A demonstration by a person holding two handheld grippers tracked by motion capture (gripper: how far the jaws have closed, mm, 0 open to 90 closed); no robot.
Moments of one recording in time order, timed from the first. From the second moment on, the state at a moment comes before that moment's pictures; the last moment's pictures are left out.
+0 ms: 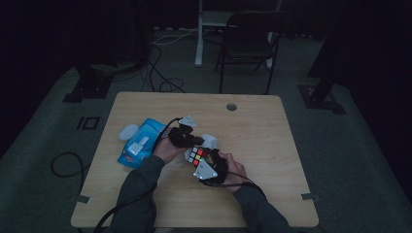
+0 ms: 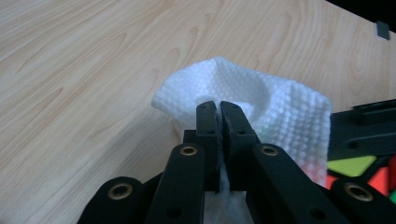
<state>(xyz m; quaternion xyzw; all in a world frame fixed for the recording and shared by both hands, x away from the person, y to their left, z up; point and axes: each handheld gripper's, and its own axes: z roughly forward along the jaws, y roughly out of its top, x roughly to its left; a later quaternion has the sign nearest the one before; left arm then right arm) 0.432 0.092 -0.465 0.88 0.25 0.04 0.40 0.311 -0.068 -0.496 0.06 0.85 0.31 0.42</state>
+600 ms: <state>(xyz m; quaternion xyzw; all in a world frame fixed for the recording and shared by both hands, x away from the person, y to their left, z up) 0.426 0.108 -0.462 0.85 0.29 0.08 0.42 0.322 -0.083 -0.492 0.12 0.85 0.36 0.36</state>
